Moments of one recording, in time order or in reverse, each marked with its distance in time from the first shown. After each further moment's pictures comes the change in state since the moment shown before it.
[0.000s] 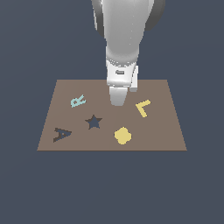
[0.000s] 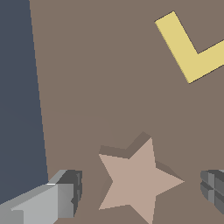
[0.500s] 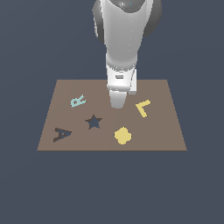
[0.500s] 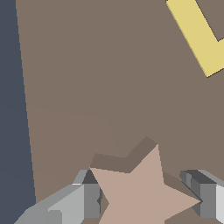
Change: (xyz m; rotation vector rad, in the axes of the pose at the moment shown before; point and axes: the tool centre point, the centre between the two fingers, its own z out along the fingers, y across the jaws) arm 0.000 0.000 0.017 0.000 0.000 -0.004
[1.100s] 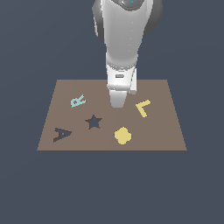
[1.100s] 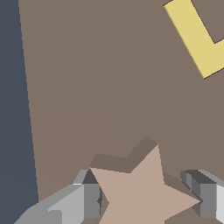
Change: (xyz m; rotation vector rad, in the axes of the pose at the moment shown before) arm 0.000 0.000 -0.003 0.001 0.000 0.000
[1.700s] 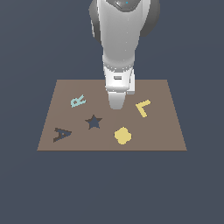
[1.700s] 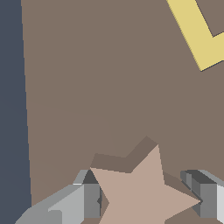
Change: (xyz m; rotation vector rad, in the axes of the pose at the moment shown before) arm -0.008 0.006 0.000 0.000 0.000 -0.051
